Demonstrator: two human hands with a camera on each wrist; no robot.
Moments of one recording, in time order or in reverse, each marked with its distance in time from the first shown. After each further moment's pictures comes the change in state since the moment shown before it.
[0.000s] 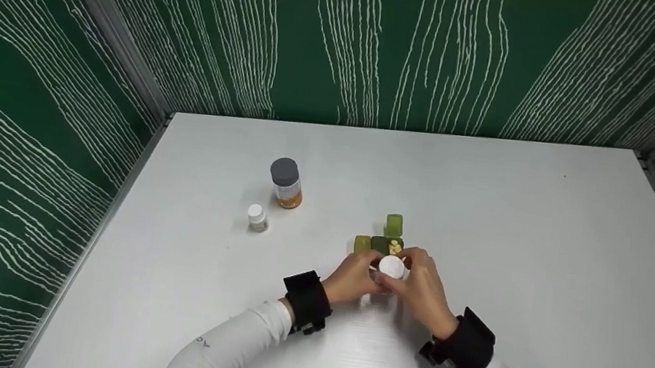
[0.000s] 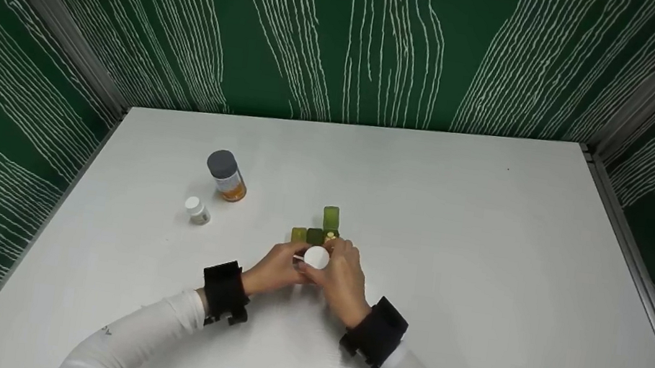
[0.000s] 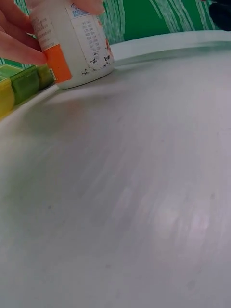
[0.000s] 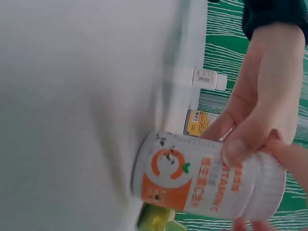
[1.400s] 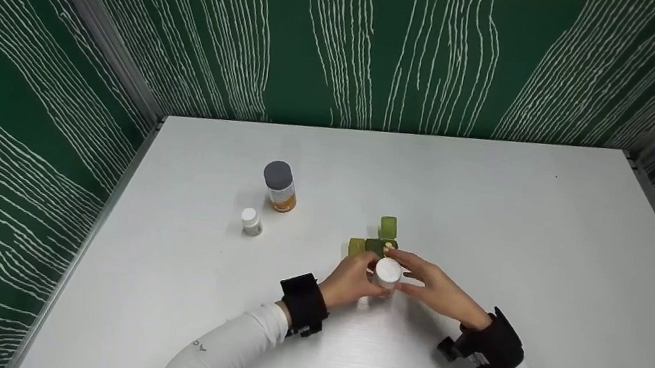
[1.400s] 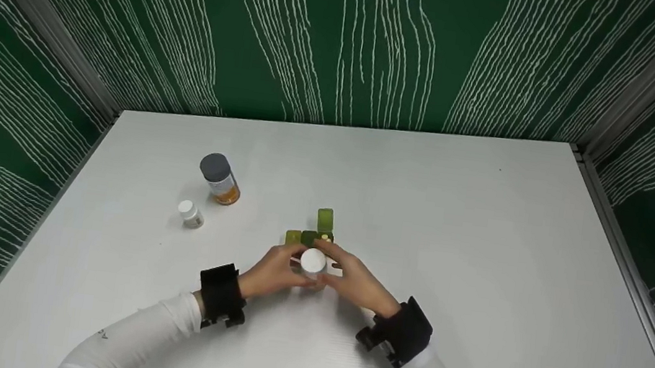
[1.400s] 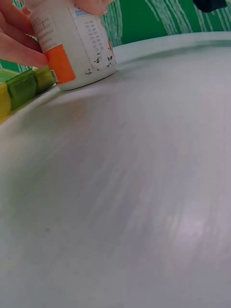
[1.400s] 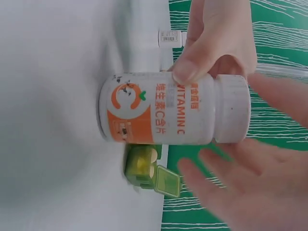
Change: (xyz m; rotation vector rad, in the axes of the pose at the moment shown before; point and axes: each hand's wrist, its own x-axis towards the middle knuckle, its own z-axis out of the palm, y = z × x) left_hand 0.002 0.004 0.000 -0.037 -0.017 -0.008; right_hand 0.010 0.019 -0.044 0.395 -0.516 -0.102
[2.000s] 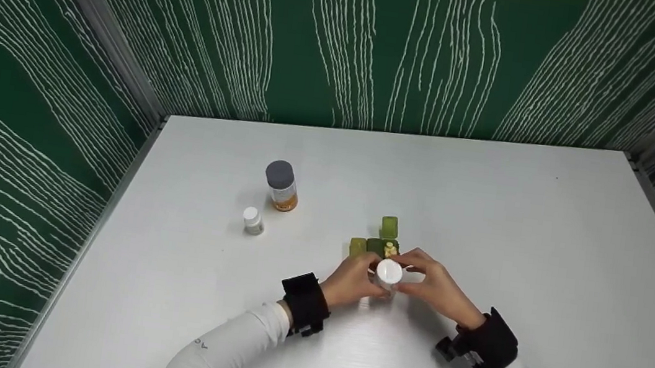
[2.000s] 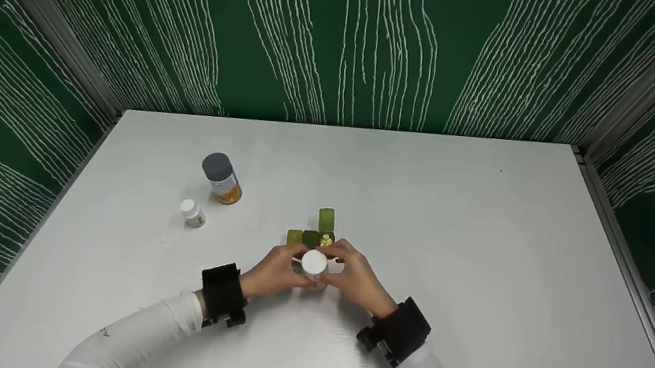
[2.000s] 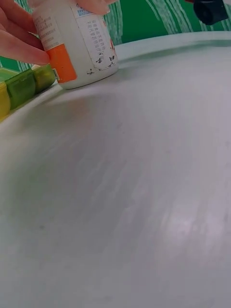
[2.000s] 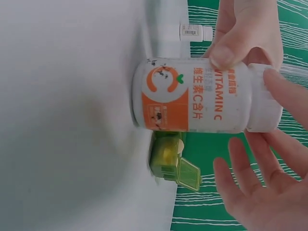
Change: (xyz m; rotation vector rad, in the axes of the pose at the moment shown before) left_hand -0.001 0.000 0.000 0.028 0.017 0.032; right_hand 0.002 -0.010 0.006 -0.104 0.166 -0.027
